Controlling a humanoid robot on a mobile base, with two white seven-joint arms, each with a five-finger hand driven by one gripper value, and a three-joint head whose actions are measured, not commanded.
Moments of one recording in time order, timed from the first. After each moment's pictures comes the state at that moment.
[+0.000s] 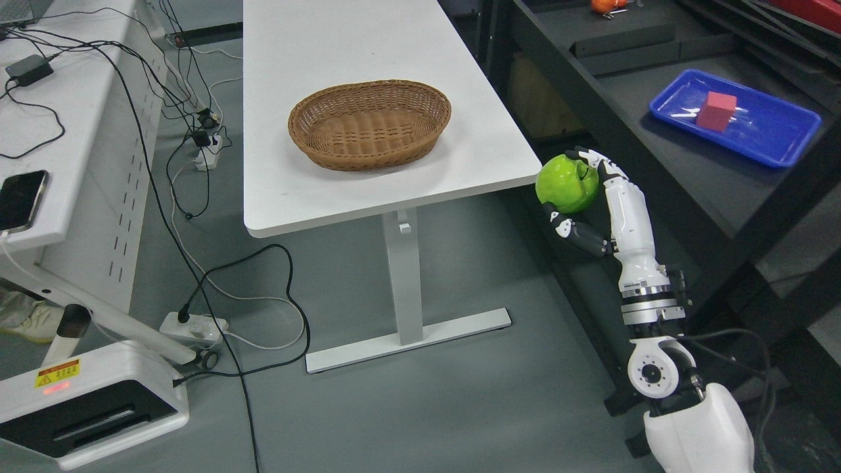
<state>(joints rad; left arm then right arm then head) 0.04 0.00 -0.06 -0.05 0.05 -0.02 -0.14 -0.15 -0.16 0.01 -1.58 0.61 -0.24 -0.27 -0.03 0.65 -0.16</state>
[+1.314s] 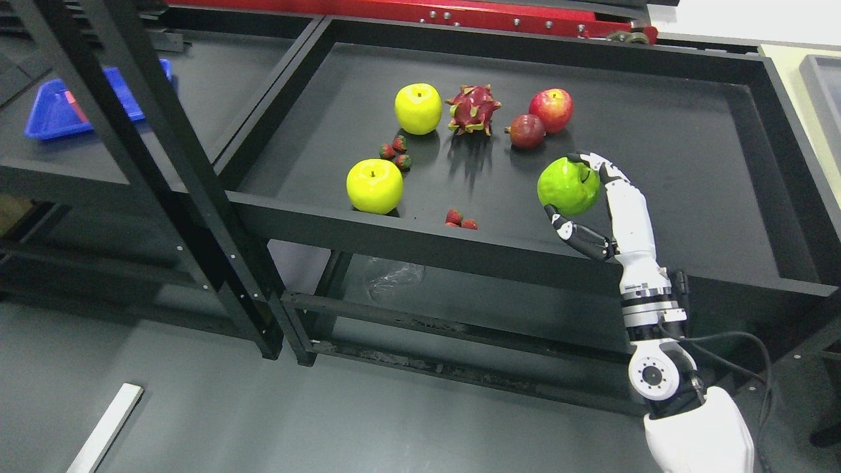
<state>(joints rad) 0.04 0.00 -0.06 -0.05 0.05 -0.02 -0.14 -0.15 -0.15 0.00 -1.59 0.61 -0.22 -0.25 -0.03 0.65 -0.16</state>
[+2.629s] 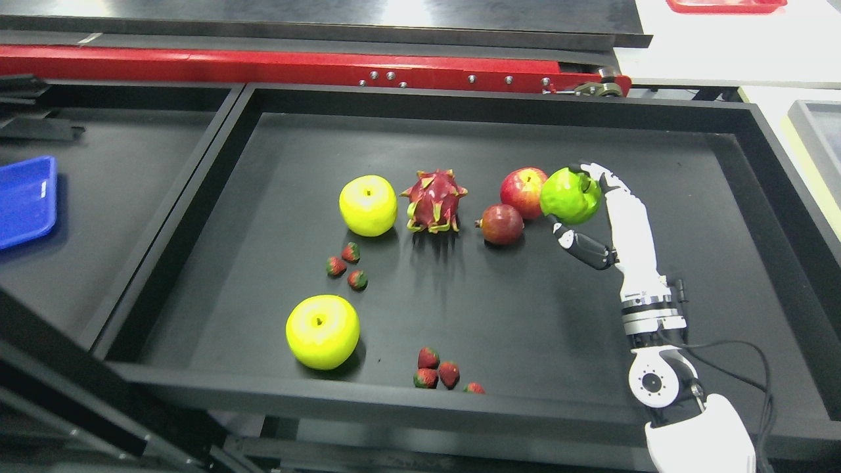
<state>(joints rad) 0.04 0.00 -0.06 -0.05 0.05 -0.02 -0.14 -0.11 -0.16 0.02 -1.59 0.62 -0.20 -0.20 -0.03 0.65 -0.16</state>
